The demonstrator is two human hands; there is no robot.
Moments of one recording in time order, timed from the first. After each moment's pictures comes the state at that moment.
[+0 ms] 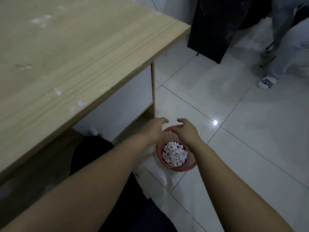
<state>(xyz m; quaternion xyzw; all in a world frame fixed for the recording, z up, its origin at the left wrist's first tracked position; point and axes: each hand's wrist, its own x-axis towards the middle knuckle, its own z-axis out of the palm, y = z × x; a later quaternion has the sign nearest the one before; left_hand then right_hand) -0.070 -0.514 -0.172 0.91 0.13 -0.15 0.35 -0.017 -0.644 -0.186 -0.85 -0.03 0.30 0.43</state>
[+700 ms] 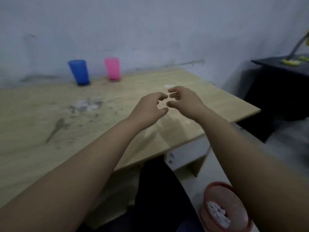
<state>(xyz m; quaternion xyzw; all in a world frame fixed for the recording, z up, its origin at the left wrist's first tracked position) -0.309 -0.338 0.072 0.90 0.20 0.26 0.29 -0.187 -0.426 0.091 -0.79 -0.46 0.11 0.40</state>
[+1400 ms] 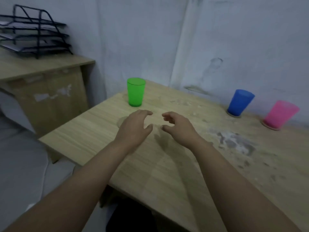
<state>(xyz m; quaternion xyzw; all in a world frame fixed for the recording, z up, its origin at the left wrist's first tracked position) -0.703 -0.192 0.026 0.70 0.61 0.37 0.07 -0.536 -0.162 0.053 -0.51 -0.77 0.26 0.27</state>
